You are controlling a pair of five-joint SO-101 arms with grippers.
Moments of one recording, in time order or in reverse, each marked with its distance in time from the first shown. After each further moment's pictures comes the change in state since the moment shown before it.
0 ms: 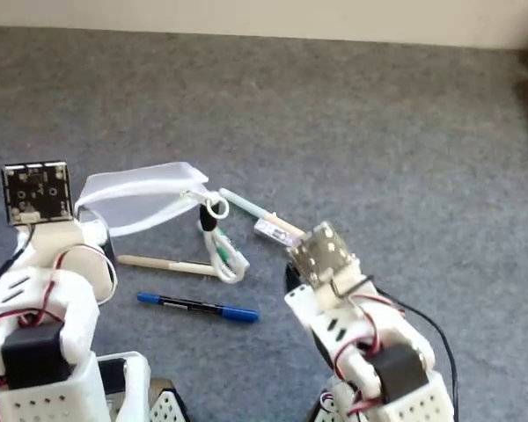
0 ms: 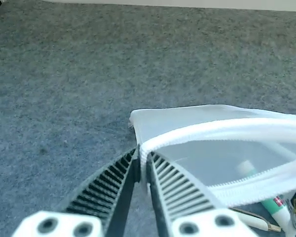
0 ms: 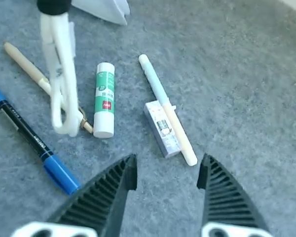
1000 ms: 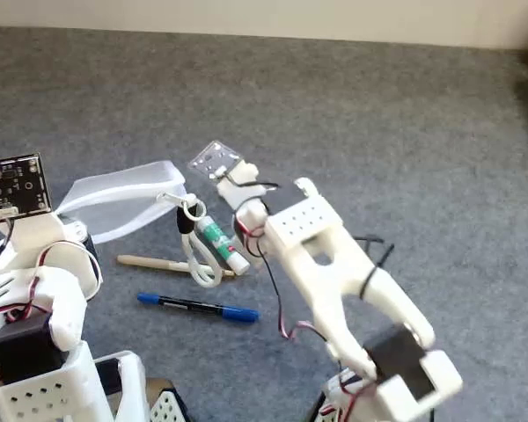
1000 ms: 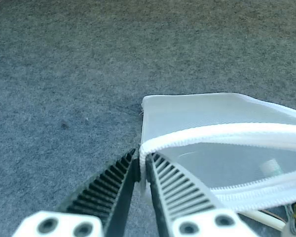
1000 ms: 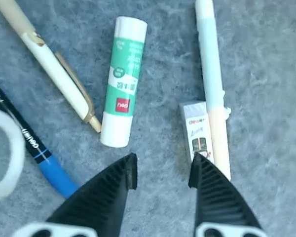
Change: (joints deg) left arm -8.5 3.0 -0.9 2.0 0.1; right arm -5.8 82.4 -46.0 -0.9 5.4
